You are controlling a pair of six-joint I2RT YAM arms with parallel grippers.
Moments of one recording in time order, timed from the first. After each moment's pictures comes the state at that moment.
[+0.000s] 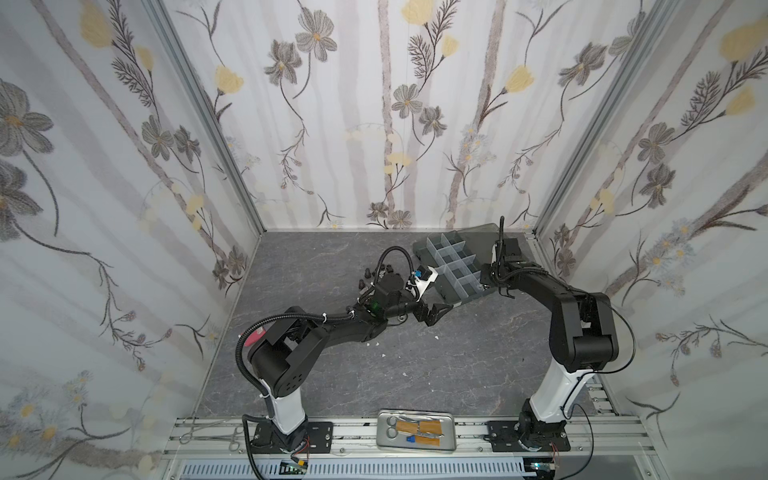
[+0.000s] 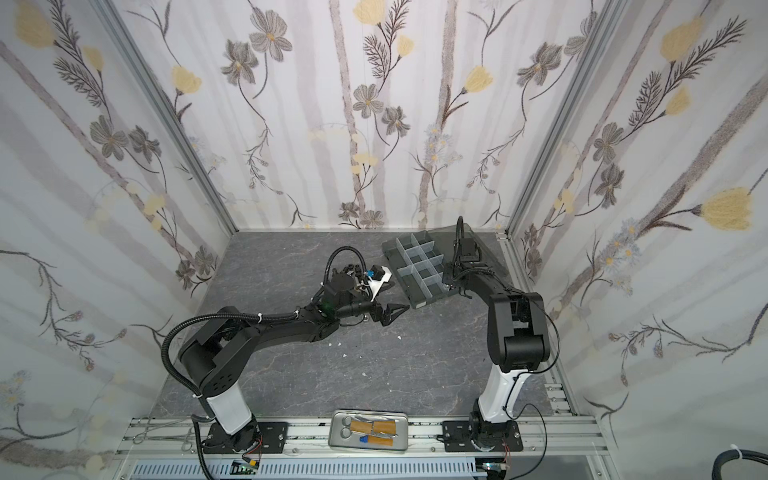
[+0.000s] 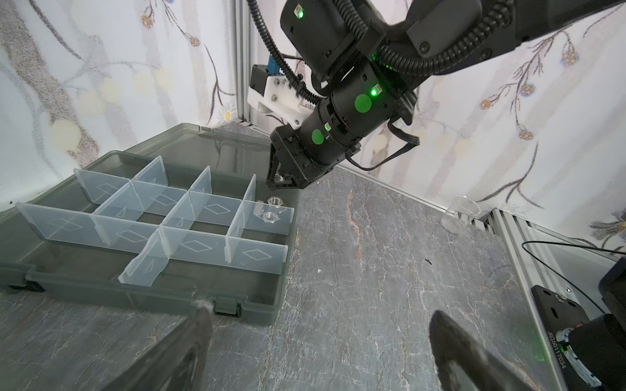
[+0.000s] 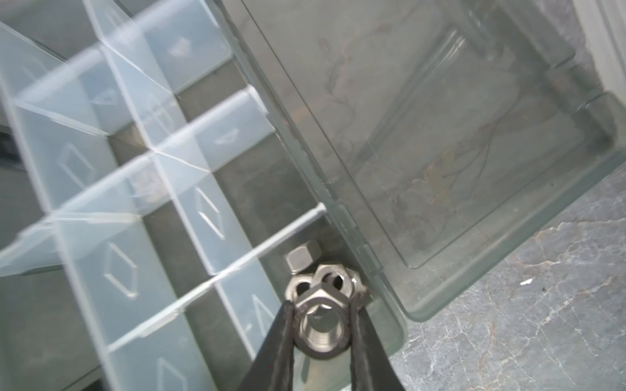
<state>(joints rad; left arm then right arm) -0.77 1.78 0.95 0.63 0.44 -0.10 0.09 1.84 1.24 -0.36 0.07 0.23</state>
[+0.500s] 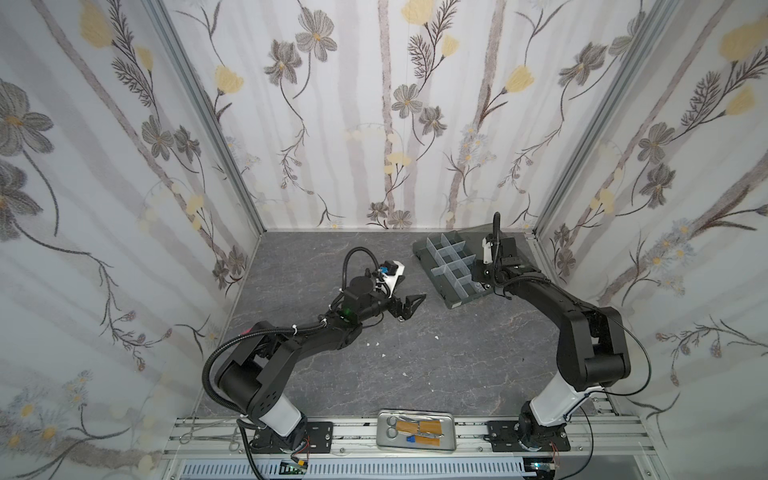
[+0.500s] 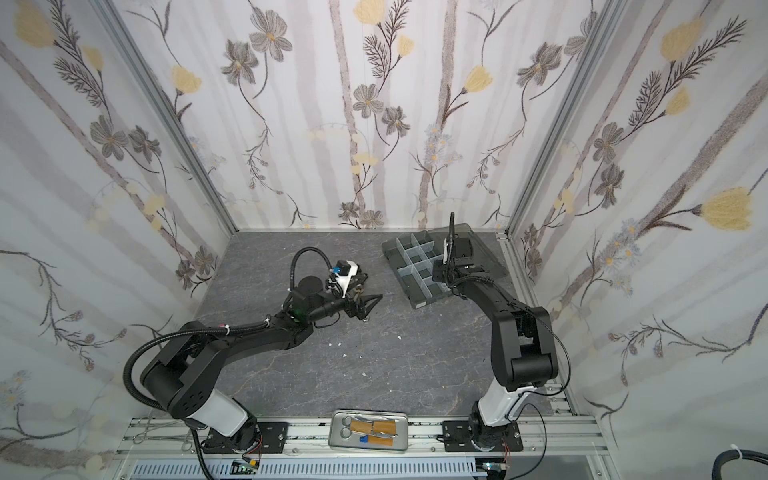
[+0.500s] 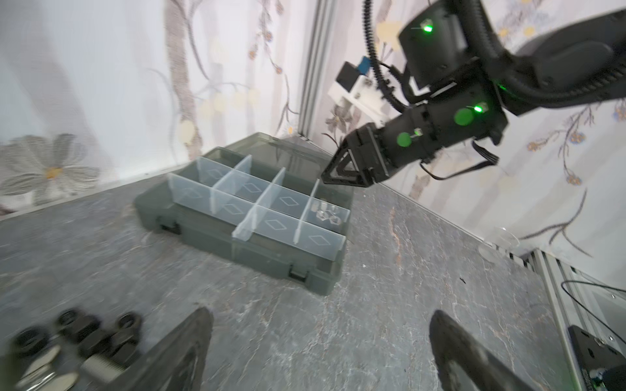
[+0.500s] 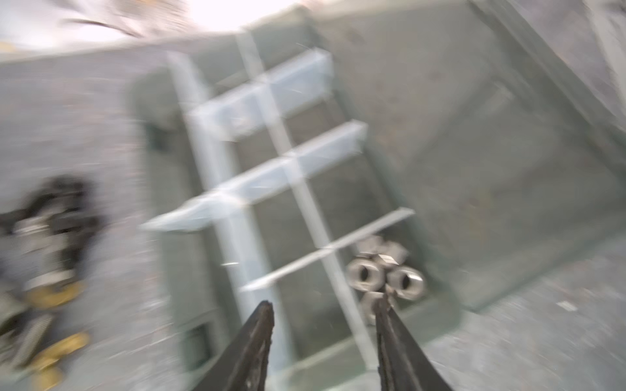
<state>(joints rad) -0.59 1.55 0.68 0.73 0.38 -0.20 0.22 1.66 1.15 -0.25 -0.05 0.19</state>
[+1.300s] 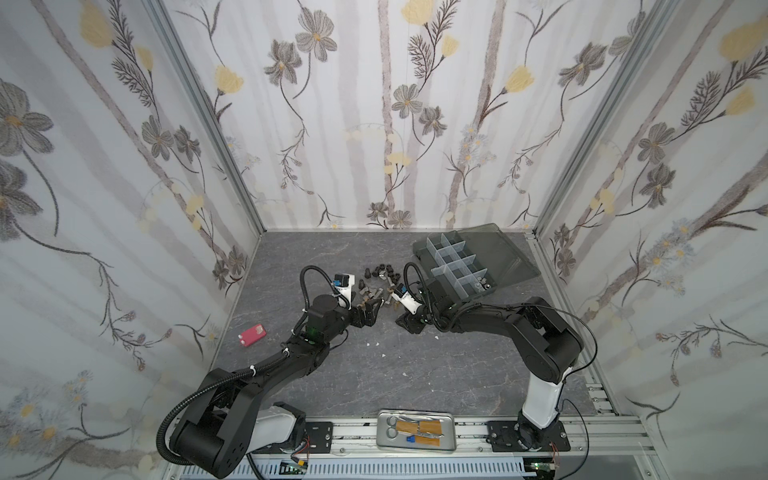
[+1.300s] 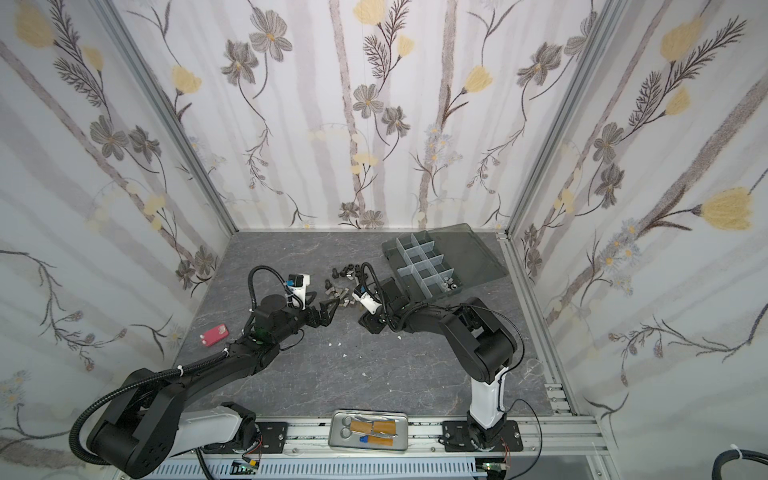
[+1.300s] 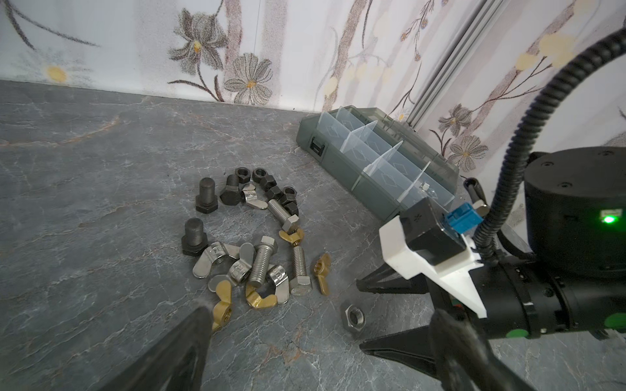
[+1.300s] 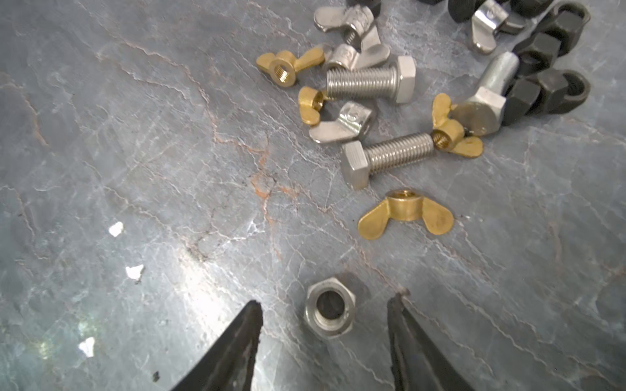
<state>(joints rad) -0.42 1.25 0.43 0.53 0.20 -0.33 0.69 1.88 1.00 0.05 -0.26 -0.16</state>
